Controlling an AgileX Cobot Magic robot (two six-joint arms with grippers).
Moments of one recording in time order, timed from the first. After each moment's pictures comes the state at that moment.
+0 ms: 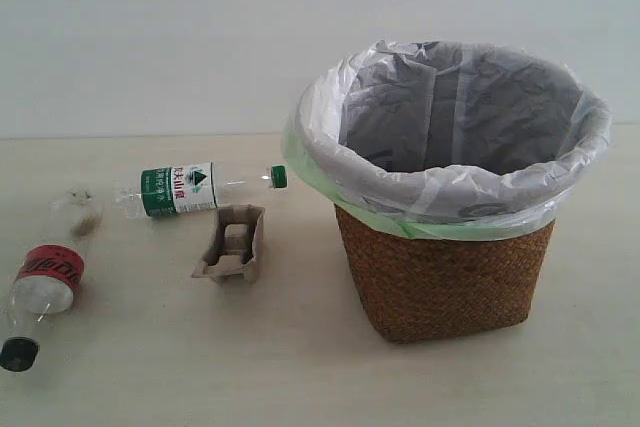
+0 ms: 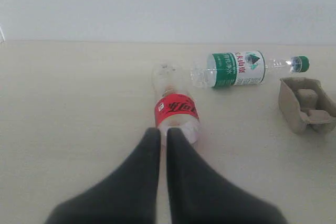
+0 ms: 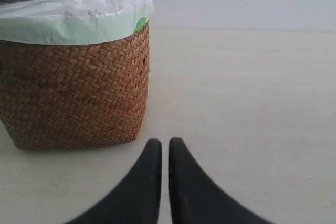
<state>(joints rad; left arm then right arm) 0.02 0.00 0.00 0.03 0.31 -0.03 0.15 0.01 0.00 -0.02 0.33 0.03</state>
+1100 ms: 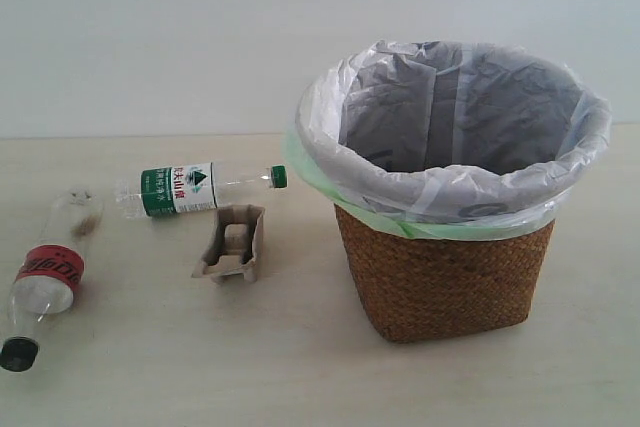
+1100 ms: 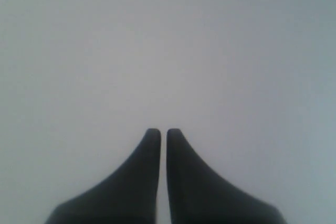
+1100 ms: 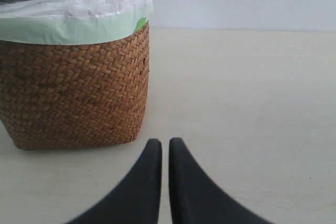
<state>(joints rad) 0.02 0.17 -0.31 -0.04 -0.36 -0.39 0.15 0.01 0.00 -0.02 0.33 0.03</state>
